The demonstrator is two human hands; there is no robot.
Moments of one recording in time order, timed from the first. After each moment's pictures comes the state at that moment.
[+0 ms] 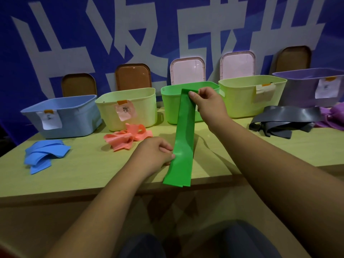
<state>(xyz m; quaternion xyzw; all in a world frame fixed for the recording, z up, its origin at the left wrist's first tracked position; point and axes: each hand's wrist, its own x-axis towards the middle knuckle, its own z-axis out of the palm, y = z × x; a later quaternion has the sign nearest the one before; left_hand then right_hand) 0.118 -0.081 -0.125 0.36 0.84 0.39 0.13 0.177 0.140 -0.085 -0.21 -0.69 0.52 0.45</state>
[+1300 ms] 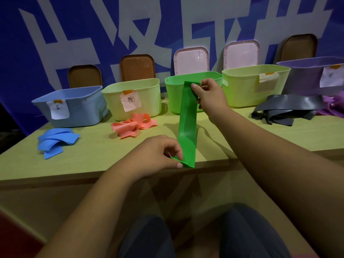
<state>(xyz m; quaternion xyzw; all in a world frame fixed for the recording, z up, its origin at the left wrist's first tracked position) 0.139 -0.126 -0.118 0.54 0.78 0.28 0.13 0.178 0.126 -0.091 -0.23 -0.68 0.54 0.44</state>
